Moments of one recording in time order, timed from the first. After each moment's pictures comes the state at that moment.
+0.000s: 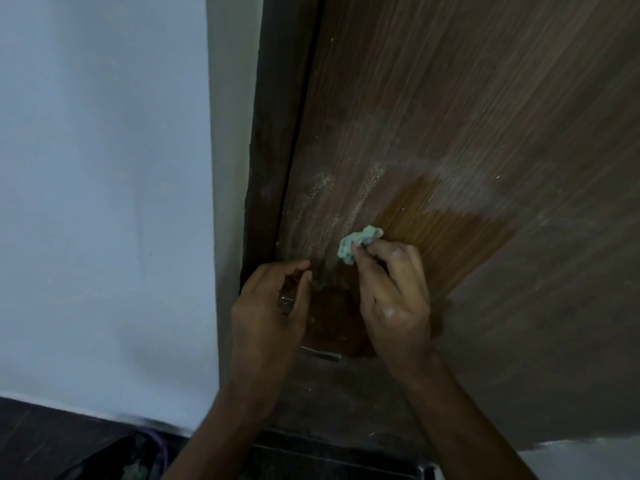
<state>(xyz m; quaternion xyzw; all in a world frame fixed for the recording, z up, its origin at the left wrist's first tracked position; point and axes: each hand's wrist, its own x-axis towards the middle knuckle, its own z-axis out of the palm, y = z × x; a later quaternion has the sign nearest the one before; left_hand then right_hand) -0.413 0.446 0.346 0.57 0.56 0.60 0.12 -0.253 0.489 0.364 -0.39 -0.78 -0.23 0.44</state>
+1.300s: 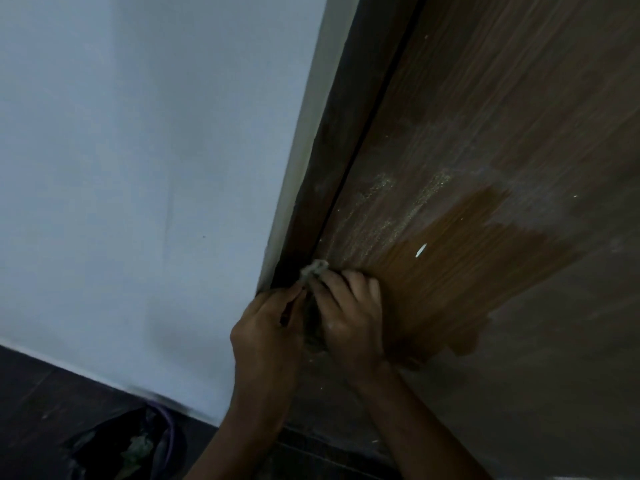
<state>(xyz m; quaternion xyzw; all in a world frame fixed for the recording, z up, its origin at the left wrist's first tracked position) -0.436 0.427 0.311 0.49 0.66 0.56 0.11 -0.318 0.489 0.306 -0.38 -0.83 -0.26 0.31</state>
